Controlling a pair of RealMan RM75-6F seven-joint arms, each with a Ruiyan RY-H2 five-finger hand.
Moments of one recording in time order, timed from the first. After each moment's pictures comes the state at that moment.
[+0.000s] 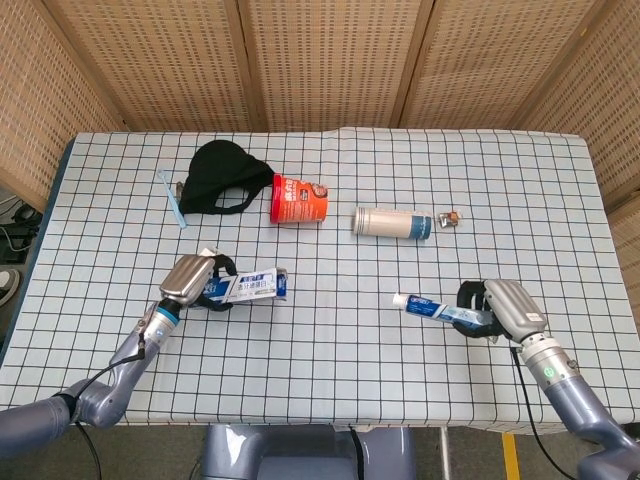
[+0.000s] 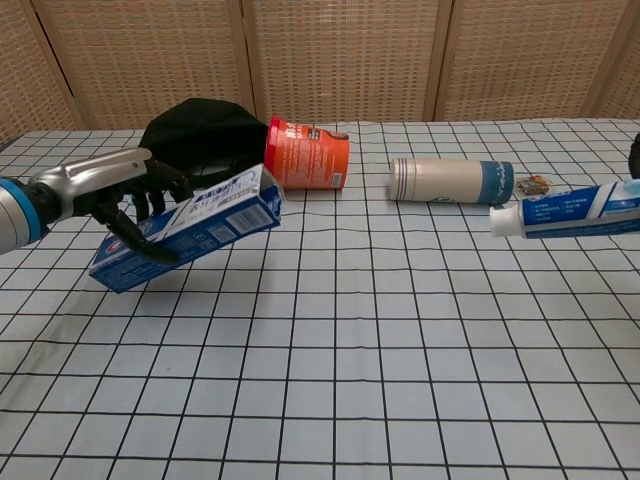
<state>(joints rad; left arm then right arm) -0.66 -1.53 -0.18 -1.36 1.27 0.90 -0.08 0.44 -1.01 0.16 -1.80 -1.29 0.94 0.23</state>
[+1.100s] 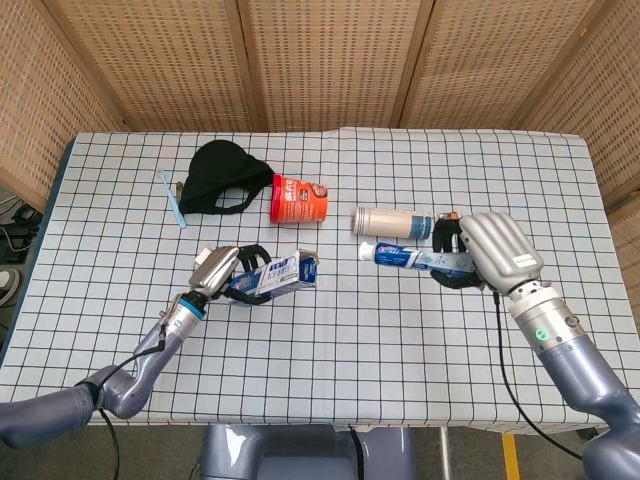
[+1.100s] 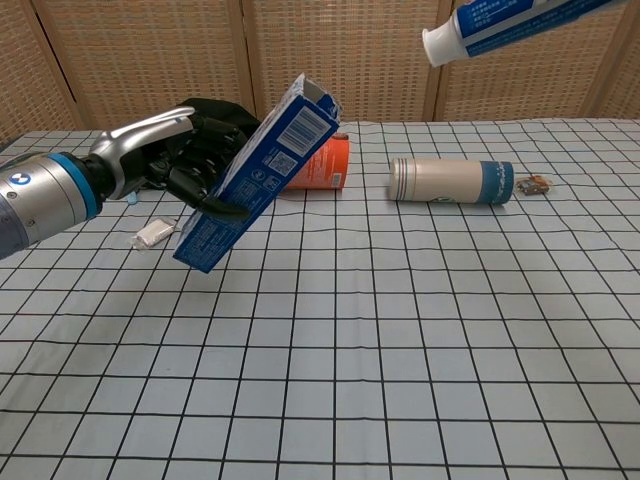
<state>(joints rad) -0.73 -1.62 -0.22 -1.31 1.40 0.94 -0.48 0.71 -0.63 0.39 -2.20 -0.86 0.90 -0.14</state>
